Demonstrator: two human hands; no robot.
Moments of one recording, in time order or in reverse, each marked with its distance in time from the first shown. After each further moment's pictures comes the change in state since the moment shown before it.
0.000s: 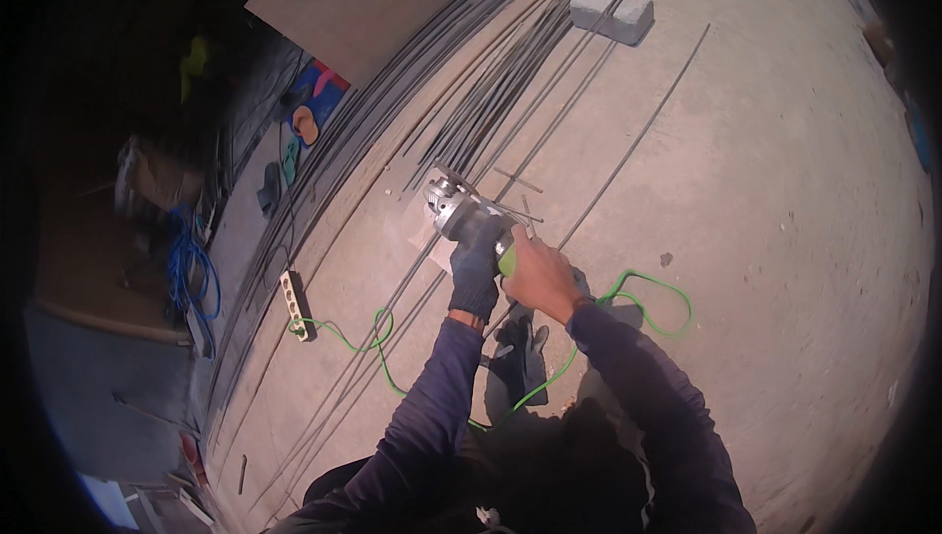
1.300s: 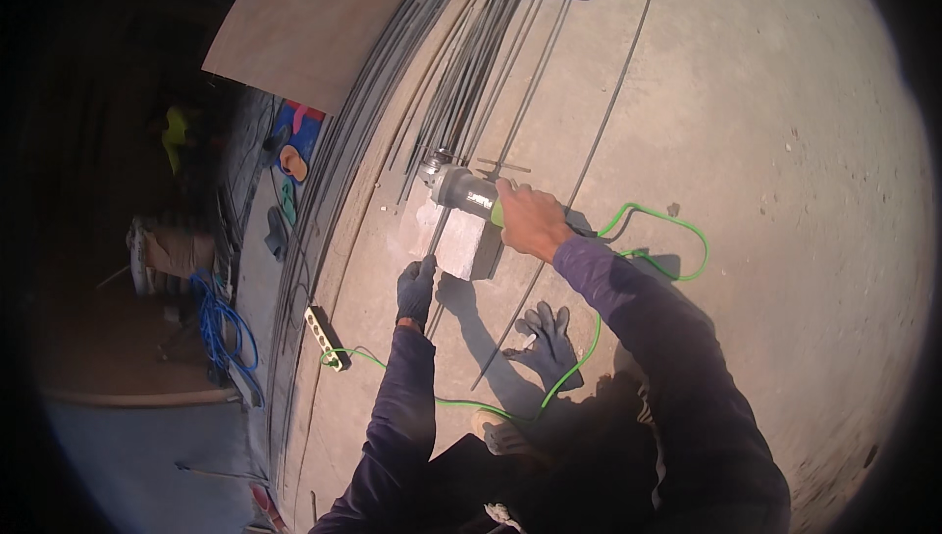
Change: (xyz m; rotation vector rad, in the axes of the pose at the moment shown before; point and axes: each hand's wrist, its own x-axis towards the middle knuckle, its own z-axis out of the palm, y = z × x) left_hand 0.113 -0.013 -0.202 1.014 -0.019 0.184; right_hand 0.055 0.019 -0.001 -0.121 0.098 -0.026
